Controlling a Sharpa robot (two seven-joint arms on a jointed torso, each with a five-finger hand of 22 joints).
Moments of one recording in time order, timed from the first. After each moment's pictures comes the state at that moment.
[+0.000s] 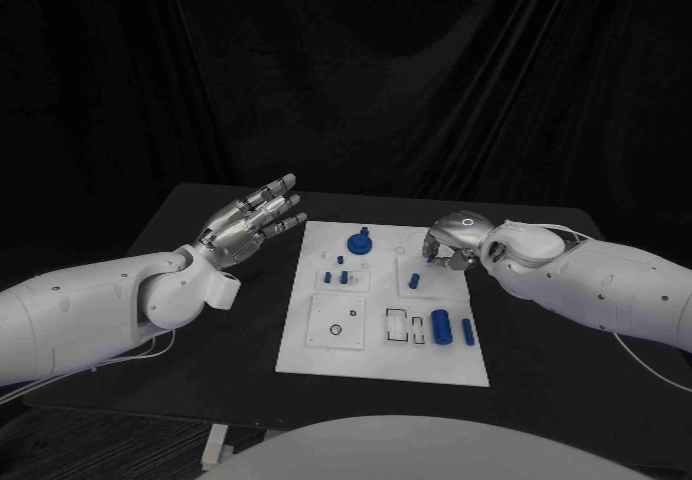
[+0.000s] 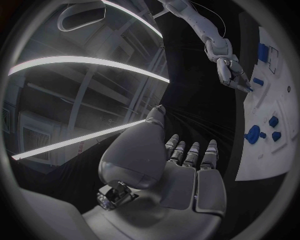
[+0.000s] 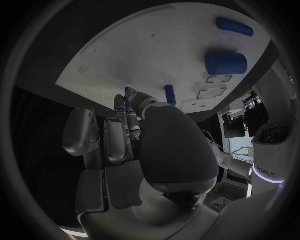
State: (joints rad) left arm 1.11 -0.93 -0.21 1.39 0.00 0.27 0.67; left_hand 1.41 0.20 -0.19 0.17 0.51 0.19 0.01 0.02 0.03 0.02 0.01 0.03 0.01 0.01 0.12 0.02 0.01 0.16 0.03 0.26 0.01 0.06; right arm 1.12 -0.60 -0.21 1.03 -1.74 -0.35 0.17; right_hand 1.48 -0.13 0.43 0.09 0.14 1.14 0.11 0.16 0.16 1.23 0.05 0.14 0.07 1.47 -0.02 1.33 1.18 0.07 1.45 0.08 1.13 1.31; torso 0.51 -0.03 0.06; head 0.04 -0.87
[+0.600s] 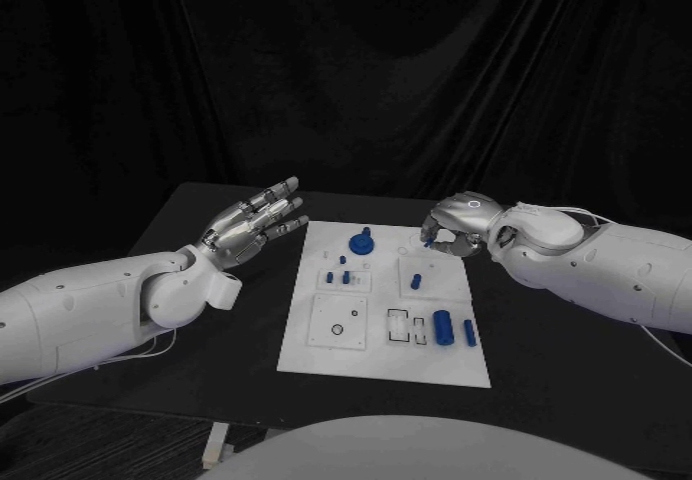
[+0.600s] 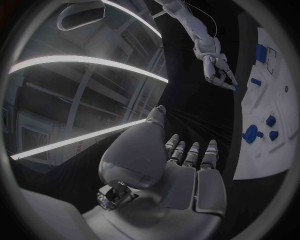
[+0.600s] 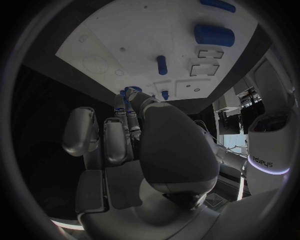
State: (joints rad) left arm 1.10 -0.93 -0.21 1.38 0.00 0.28 0.65; left_hand 1.41 0.20 -0.19 0.17 0.51 0.20 0.01 0.02 0.03 0.02 0.01 0.03 0.01 0.01 0.12 0.02 0.01 0.16 0.03 0.26 0.01 0.06; right arm 1.21 -0.68 -0.21 1.22 -1.74 -0.36 0.13; right_hand 1.48 -0.13 0.43 0.09 0.15 1.14 0.11 0.16 0.16 1.24 0.05 0.14 0.07 1.47 -0.02 1.33 1.18 0.07 1.45 0.08 1.13 1.31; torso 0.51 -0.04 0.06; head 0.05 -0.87
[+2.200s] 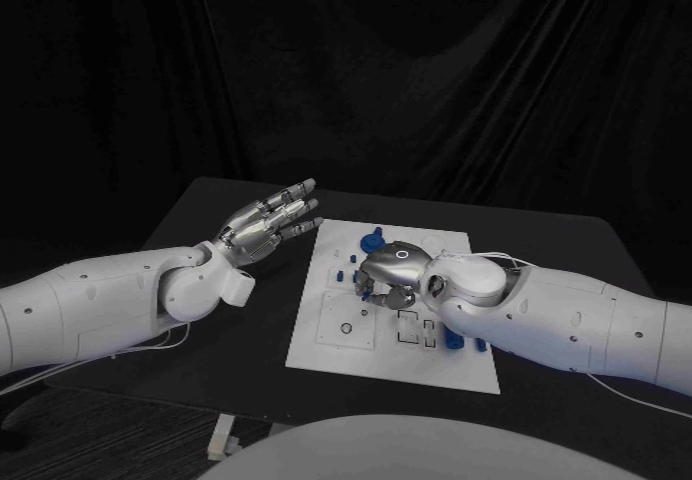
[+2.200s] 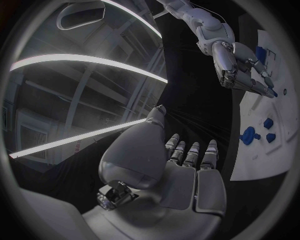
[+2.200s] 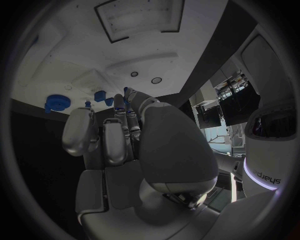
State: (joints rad) left arm 1.09 -0.93 -0.21 1.39 0.00 0.29 0.65; left_hand 1.41 0.20 -0.20 0.16 0.52 0.21 0.02 0.03 0.03 0.02 0.01 0.03 0.01 0.01 0.12 0.02 0.01 0.16 0.03 0.26 0.01 0.05; right arm 1.10 -0.49 -0.21 1.34 -1.77 -0.28 0.05; right_hand 1.49 -0.14 0.43 0.07 0.16 1.13 0.11 0.14 0.16 1.25 0.05 0.13 0.07 1.47 -0.02 1.33 1.18 0.07 1.45 0.08 1.13 1.31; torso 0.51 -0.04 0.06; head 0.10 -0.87
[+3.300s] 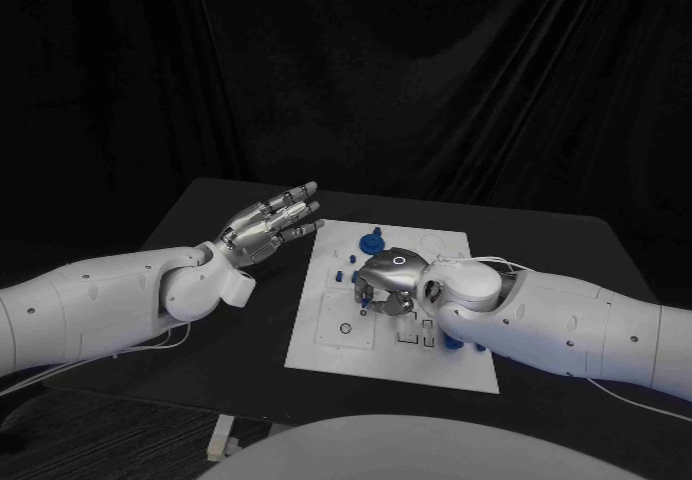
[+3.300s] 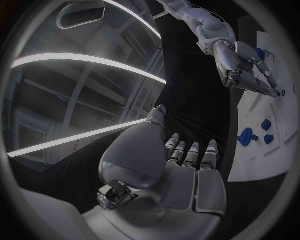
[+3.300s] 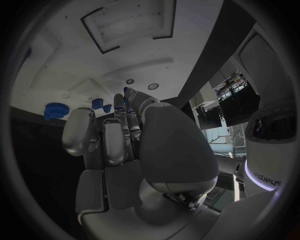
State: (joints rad) left arm 1.09 -0.92 -0.21 1.37 0.00 0.30 0.63; left_hand 1.41 0.20 -0.20 0.16 0.52 0.21 0.02 0.03 0.03 0.02 0.01 0.03 0.01 0.01 0.12 0.02 0.01 0.16 0.03 0.26 0.01 0.05; right arm 1.08 -0.49 -0.21 1.35 -1.77 -0.25 0.03; right_hand 1.49 -0.14 0.43 0.07 0.17 1.13 0.11 0.14 0.16 1.26 0.05 0.12 0.07 1.47 -0.02 1.33 1.17 0.07 1.45 0.08 1.13 1.31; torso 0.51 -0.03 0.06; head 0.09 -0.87
